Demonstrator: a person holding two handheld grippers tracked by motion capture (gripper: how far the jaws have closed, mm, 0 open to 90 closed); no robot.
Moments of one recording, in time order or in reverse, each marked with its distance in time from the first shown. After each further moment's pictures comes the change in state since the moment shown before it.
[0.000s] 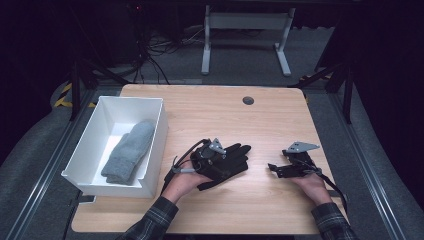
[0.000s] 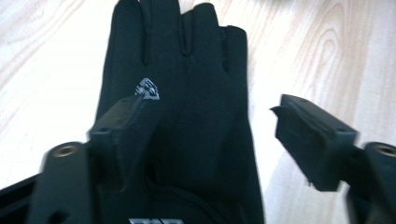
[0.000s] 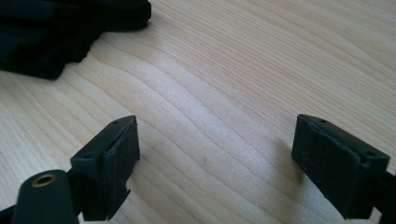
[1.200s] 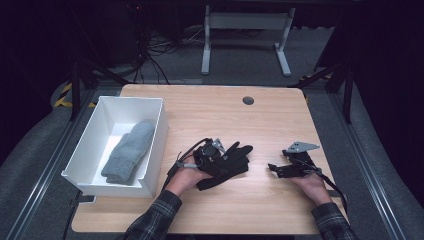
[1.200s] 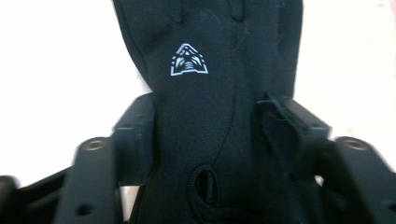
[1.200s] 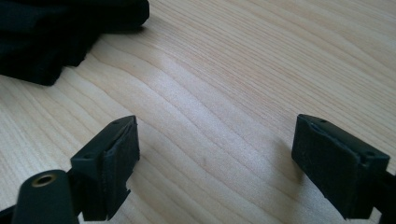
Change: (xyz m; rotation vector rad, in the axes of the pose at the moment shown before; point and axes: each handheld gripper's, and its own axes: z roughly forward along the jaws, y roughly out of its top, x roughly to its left) left arm 0.024 -0.008 0.030 0.079 -0.067 0.000; right arm 0.000 0.000 0.000 0.000 0.000 0.000
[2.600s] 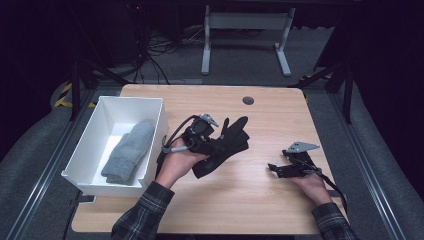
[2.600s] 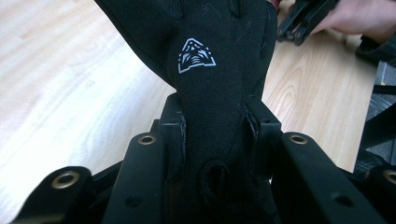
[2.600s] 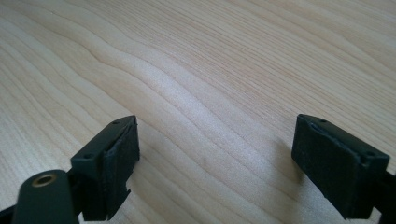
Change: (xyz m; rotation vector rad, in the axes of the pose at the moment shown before) left arm -0.016 0.043 -0.113 -0.116 0.029 -0.179; right arm 0.000 0.000 0.000 0.001 0.000 0.002
